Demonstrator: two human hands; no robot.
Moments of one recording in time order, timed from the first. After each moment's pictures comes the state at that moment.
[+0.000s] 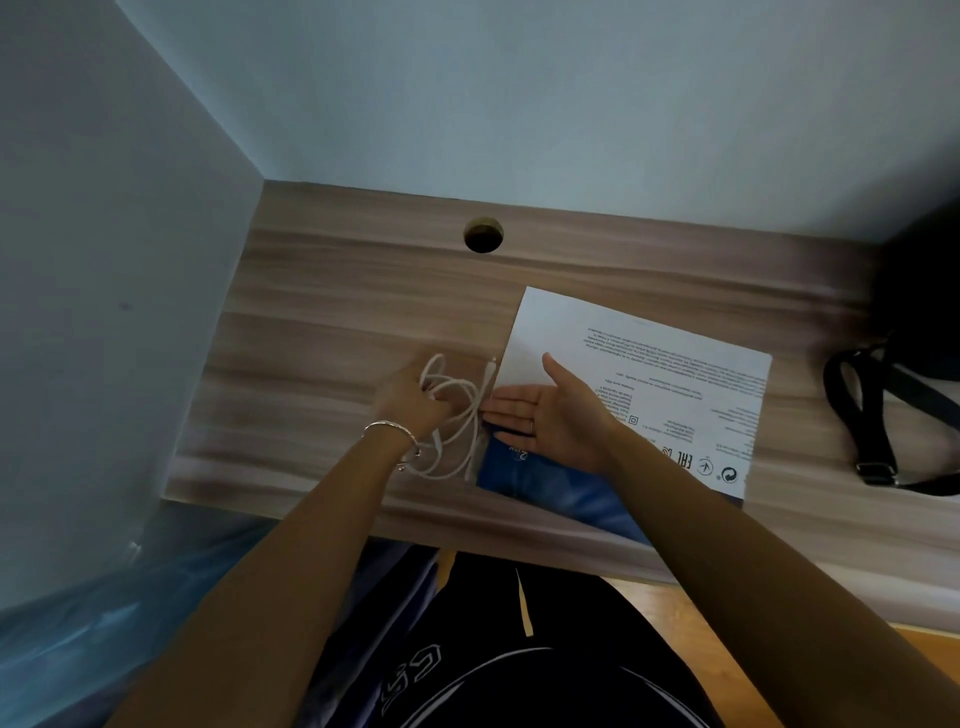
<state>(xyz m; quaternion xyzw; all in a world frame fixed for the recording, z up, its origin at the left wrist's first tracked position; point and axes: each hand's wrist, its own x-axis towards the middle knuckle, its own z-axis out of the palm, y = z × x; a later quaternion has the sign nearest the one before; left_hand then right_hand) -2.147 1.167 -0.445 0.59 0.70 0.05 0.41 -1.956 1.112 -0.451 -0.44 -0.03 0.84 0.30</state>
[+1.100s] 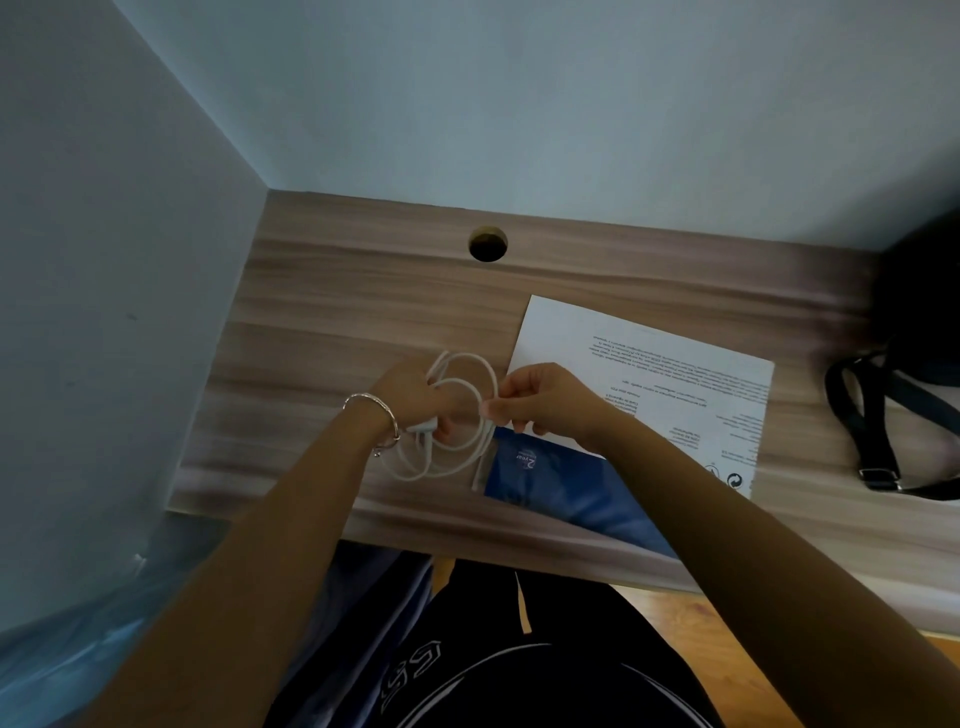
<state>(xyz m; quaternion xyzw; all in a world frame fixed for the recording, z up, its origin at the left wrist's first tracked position) -2.153 1.192 -0.409 0.54 0.62 -0.06 0.57 -1.970 1.134 -0.405 -0.60 -0.41 0.65 0.22</state>
